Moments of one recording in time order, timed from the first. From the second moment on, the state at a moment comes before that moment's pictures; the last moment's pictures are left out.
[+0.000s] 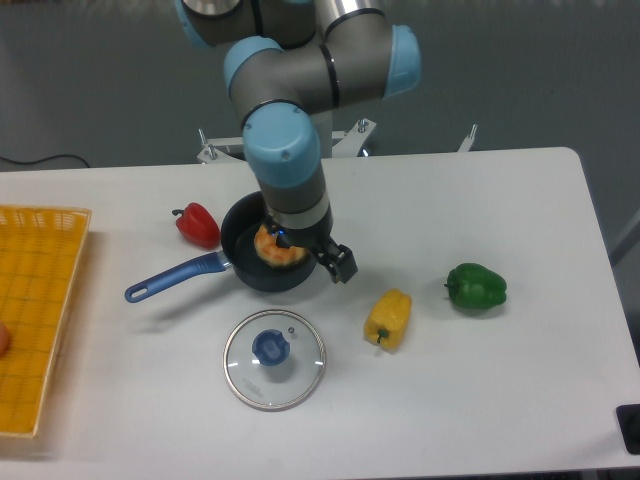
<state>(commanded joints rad) 2.41 -1.82 -1.63 -1.24 1.60 1.05</state>
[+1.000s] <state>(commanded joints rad) 2.47 -1.82 -1.68 -1.16 1.44 1.01</state>
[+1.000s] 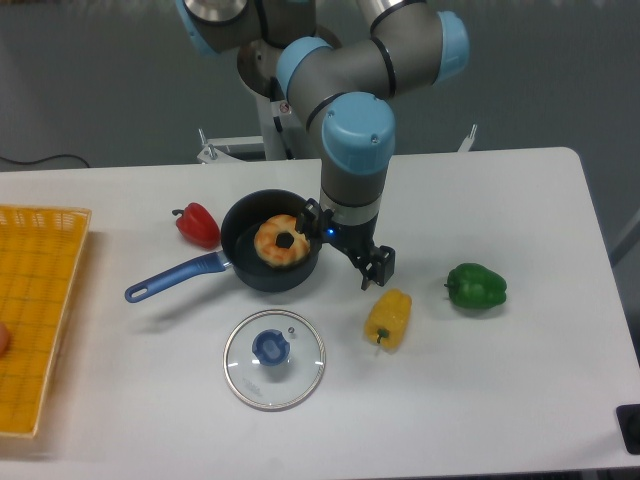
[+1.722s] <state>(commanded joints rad) 2.40 -1.91 -1.64 -1.05 1.42 0.81</state>
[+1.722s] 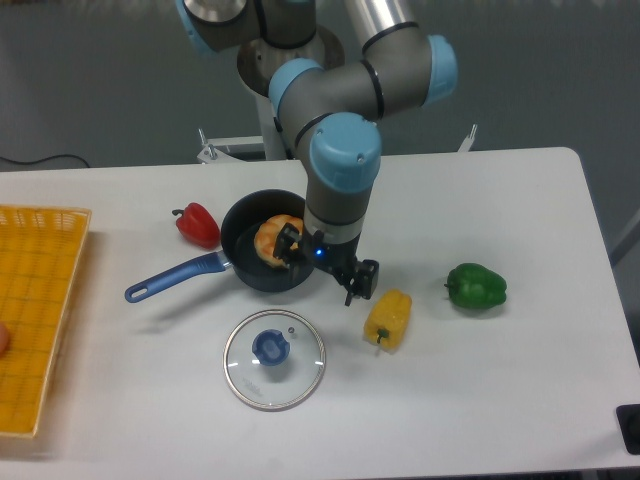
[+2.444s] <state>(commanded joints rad) 2.30 -2.00 -1.59 -1.04 1.51 1.04</state>
